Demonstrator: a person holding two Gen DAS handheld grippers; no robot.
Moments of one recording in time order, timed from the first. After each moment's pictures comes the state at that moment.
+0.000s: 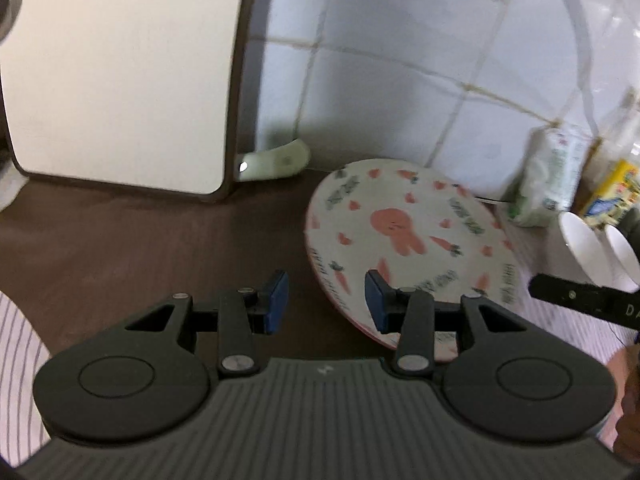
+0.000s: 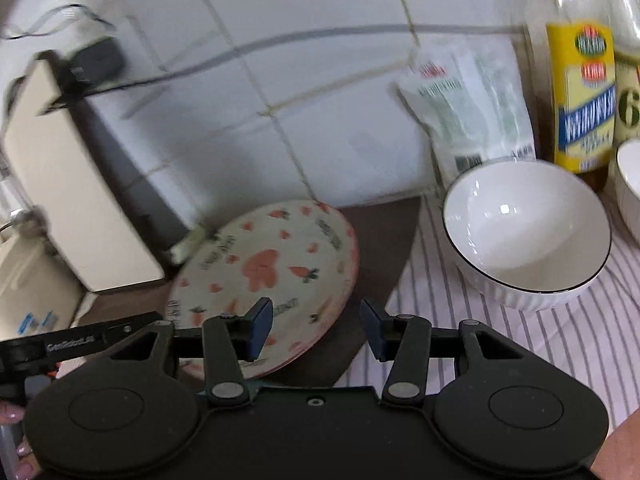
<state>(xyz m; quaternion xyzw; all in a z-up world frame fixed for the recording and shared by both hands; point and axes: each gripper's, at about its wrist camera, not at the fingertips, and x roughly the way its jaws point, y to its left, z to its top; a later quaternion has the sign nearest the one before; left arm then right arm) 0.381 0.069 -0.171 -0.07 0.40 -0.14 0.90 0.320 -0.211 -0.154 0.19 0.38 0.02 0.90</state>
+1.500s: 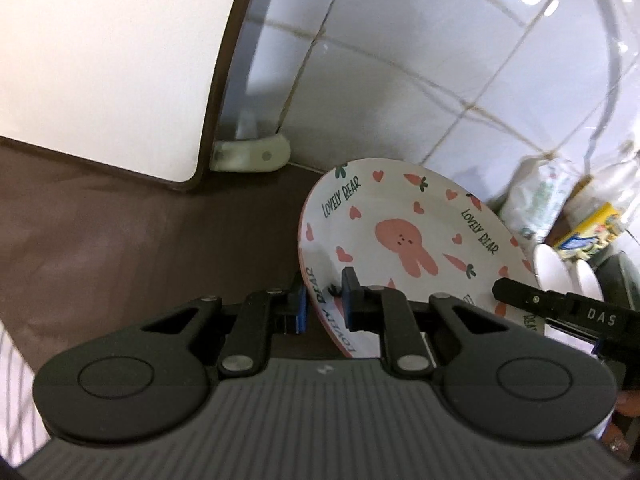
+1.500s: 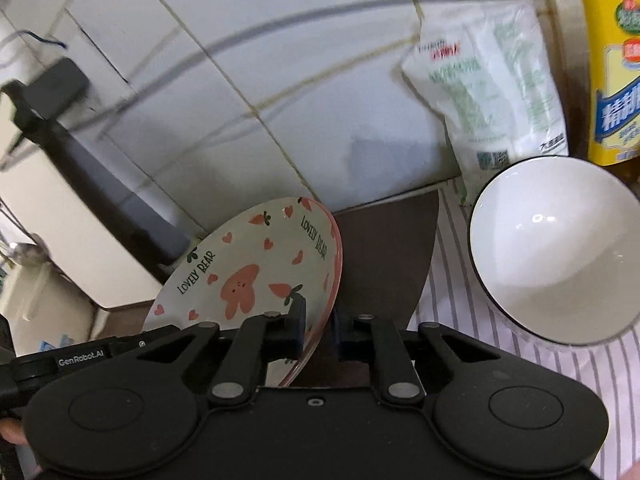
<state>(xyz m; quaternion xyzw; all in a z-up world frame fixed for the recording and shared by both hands) 0.398 0.067 -0.156 -0.14 0.44 -0.16 0.87 0.332 -0.216 -0.138 0.24 0.40 0.06 0.88</state>
